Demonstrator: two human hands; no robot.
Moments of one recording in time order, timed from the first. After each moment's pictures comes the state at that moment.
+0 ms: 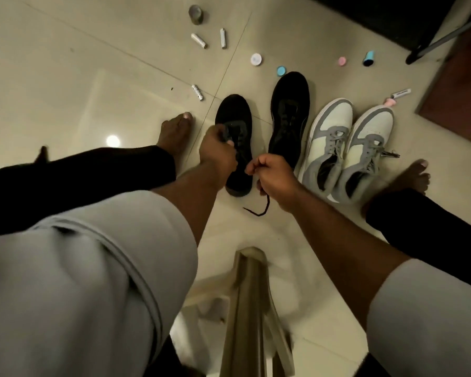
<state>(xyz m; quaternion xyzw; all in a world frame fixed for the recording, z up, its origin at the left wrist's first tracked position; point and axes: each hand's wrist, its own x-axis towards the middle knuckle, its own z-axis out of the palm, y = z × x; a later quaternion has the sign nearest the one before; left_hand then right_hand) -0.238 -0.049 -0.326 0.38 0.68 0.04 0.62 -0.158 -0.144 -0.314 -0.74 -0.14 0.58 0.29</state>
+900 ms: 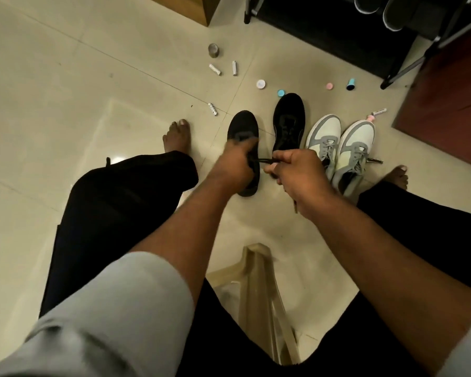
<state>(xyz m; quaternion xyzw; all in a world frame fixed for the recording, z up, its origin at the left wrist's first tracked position) -0.287 -0.078 -0.214 0.75 0.47 -0.13 0.44 -0.184 -0.167 -0.167 -0.80 -0.11 0.50 0.32</state>
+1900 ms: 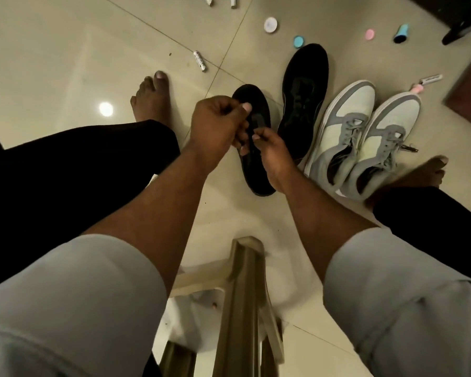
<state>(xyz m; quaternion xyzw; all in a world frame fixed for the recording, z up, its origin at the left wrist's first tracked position) -0.253 -0.030 -0.331 0.49 0.58 0.10 0.64 -0.164 -0.123 -0.382 -0.66 -0.03 0.61 0.43</state>
